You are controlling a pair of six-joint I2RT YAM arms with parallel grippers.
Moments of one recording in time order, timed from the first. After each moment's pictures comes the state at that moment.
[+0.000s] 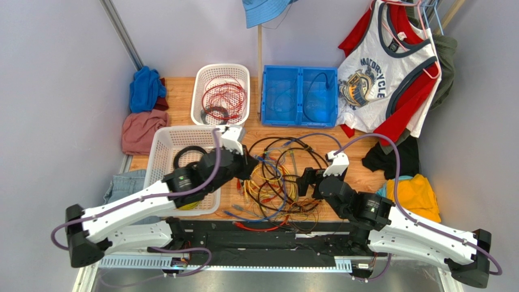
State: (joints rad) left arm -1.07 1.01 0.86 -0.27 -0.34 -0.58; right arm 1.12 0.64 0.57 -0.55 0.67 0.75
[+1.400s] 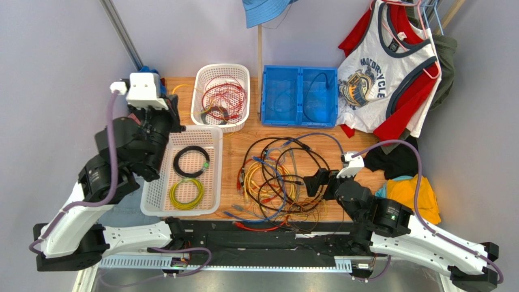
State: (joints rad) left arm -1.06 0.94 1.62 -0.57 -1.00 0.02; right arm 1.12 0.45 0.58 -0.61 0.67 0.71
